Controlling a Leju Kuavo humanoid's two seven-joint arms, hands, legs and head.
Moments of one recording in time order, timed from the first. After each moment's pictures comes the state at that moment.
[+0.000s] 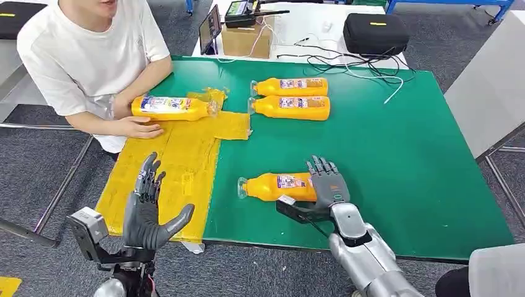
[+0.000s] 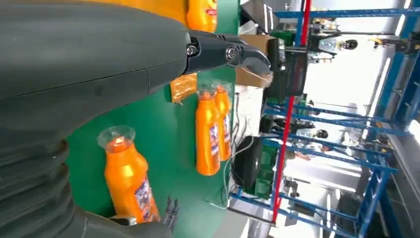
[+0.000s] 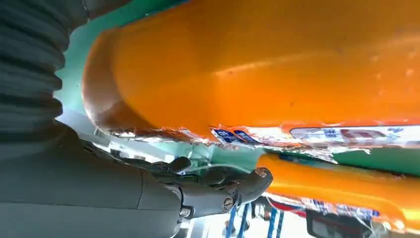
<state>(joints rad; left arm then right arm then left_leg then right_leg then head) 0.19 -0.12 -0.19 -1.81 0.19 0.13 -0.32 -0.44 -0.04 0.47 -0.82 1.24 -0.25 0.16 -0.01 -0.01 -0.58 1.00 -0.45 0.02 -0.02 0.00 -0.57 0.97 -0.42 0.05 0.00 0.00</state>
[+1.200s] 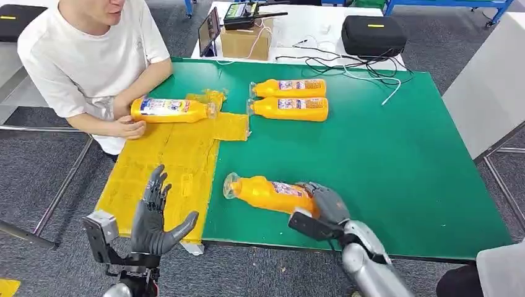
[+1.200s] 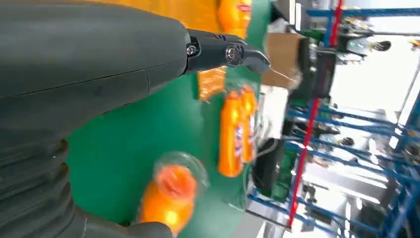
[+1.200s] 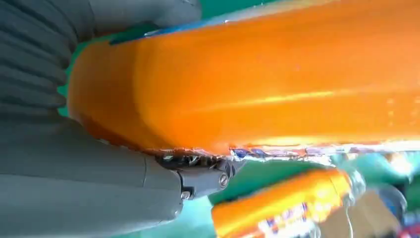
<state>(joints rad) 0.22 -0.15 -0.17 -1.71 0.21 0.13 -0.32 -0.23 -0.09 0.39 -1.08 0.60 -0.22 -0.31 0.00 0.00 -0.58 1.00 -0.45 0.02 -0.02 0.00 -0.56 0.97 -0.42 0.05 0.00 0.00</state>
